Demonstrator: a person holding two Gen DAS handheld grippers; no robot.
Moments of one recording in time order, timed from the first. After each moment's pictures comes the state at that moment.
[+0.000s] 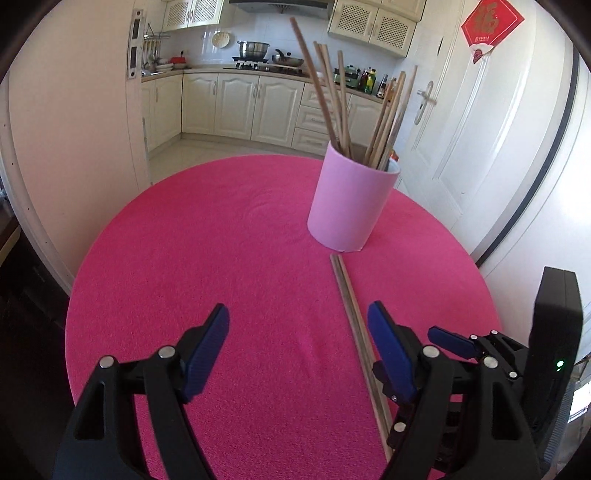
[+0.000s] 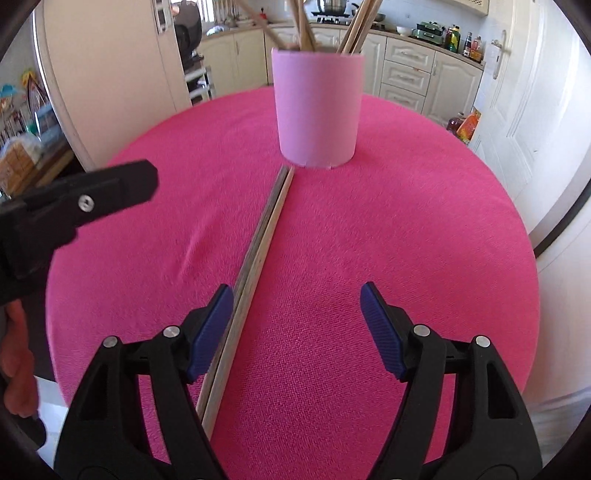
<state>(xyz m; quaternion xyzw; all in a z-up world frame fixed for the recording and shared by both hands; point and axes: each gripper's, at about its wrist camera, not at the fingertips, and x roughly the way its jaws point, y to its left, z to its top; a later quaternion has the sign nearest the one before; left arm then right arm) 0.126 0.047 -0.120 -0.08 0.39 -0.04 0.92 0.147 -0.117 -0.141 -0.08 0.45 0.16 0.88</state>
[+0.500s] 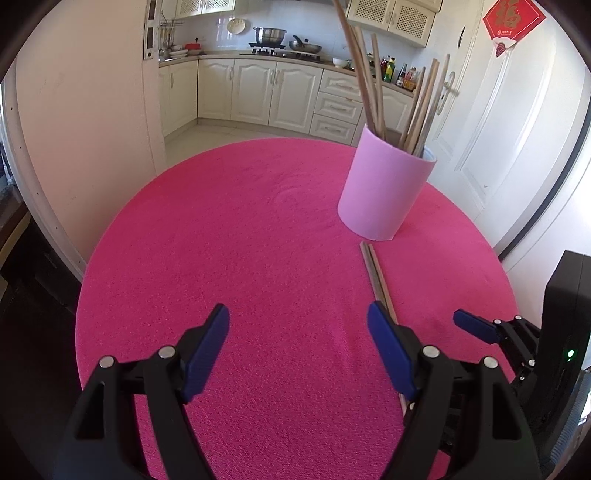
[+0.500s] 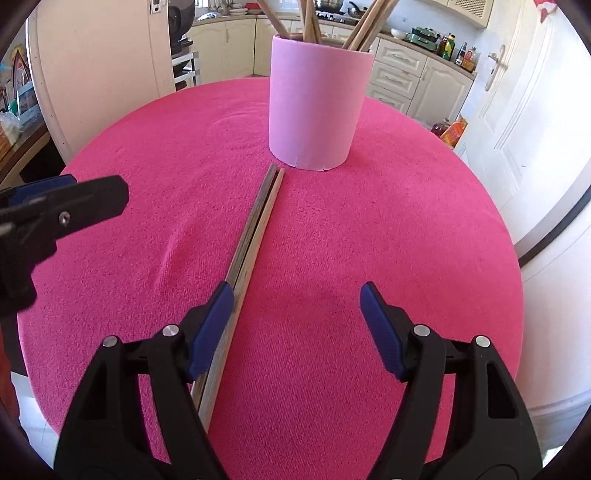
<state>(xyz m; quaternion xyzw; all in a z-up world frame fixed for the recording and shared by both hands) 0.133 0.065 -0.131 -0.08 0.42 -0.01 0.90 0.158 -0.105 -0.145 -0.12 0.45 0.14 0.87</state>
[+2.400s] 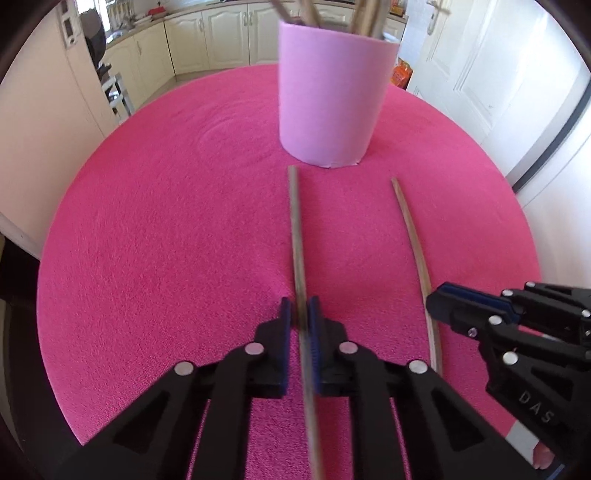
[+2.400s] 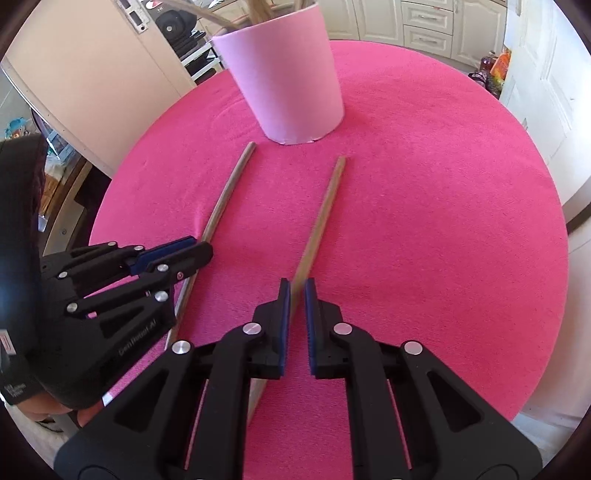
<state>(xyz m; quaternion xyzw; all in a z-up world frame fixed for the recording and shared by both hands) 0.168 -0.001 -0.161 -0.02 0.54 -0.03 0.84 0.185 -0.167 -0.134 0.01 0.55 0.24 0.80</state>
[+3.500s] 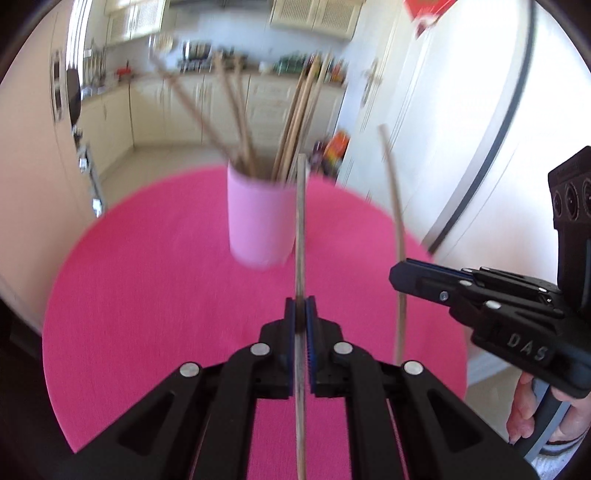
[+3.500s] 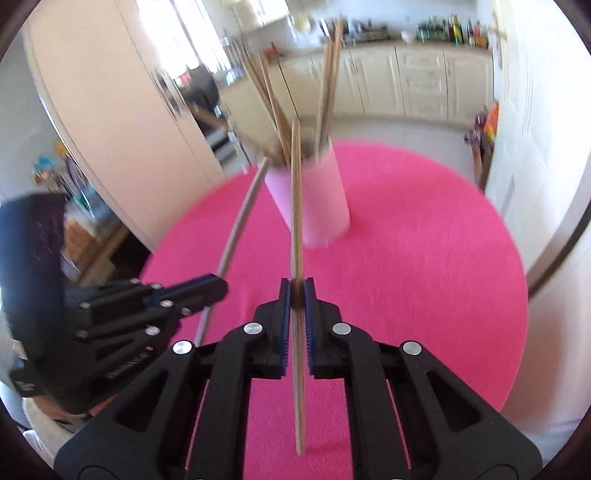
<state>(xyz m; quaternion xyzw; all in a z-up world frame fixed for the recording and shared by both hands) 0.147 -0.006 -0.078 -0.03 0.38 -0.14 0.92 0.162 -0.211 -0.051 0.08 0.37 0.26 0.89</state>
